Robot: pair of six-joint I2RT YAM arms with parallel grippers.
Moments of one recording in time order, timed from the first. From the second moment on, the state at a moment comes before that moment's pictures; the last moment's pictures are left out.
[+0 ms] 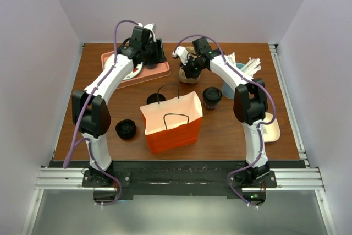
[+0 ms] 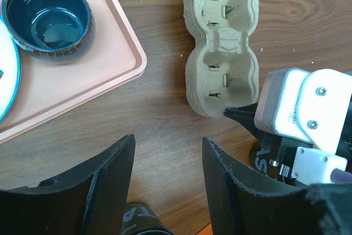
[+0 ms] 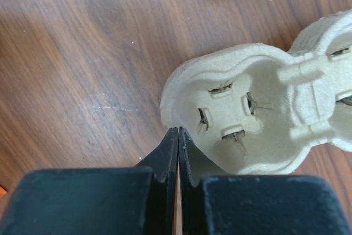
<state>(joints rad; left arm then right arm) -0.36 1.91 1.79 -0.56 0.09 -0.42 0.43 2.21 1.95 -0.70 -0.35 -0.63</state>
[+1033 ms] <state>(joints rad) -0.36 1.89 1.76 -0.52 0.04 -0.45 0.47 2.40 2.28 -0.63 0.35 0.24</state>
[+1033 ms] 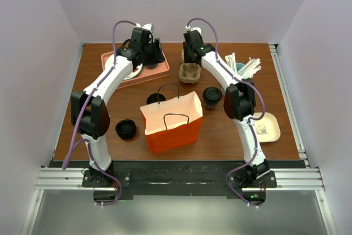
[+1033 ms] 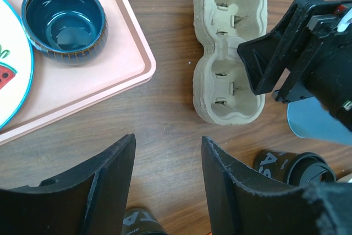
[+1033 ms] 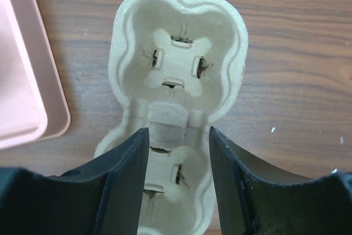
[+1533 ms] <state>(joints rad) -0.36 1.89 1.76 -0.49 0.07 -0.47 0.51 2.48 2.31 -0.63 0.48 0.36</state>
